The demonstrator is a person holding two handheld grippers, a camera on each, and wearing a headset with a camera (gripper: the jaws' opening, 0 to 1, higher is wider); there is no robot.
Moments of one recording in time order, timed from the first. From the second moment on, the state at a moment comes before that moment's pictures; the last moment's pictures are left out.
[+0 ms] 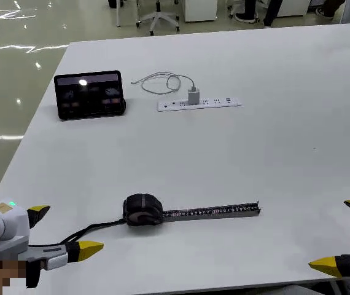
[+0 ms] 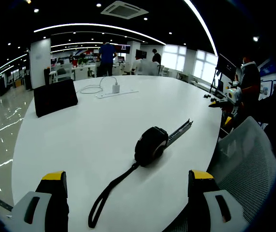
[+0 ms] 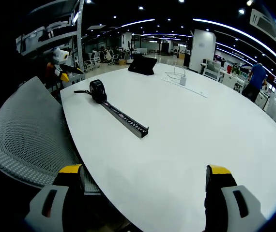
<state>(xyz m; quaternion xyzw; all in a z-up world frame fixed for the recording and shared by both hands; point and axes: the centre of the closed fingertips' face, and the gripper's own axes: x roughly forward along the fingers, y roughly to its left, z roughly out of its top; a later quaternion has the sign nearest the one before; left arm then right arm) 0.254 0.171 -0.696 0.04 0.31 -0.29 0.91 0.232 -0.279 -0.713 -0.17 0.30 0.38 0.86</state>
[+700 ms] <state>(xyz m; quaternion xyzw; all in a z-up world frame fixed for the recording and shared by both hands) 0.318 0.104 -0.713 0.01 0.32 -0.17 0.93 0.268 -0.244 -0.735 -0.21 0.32 0.44 0.81</state>
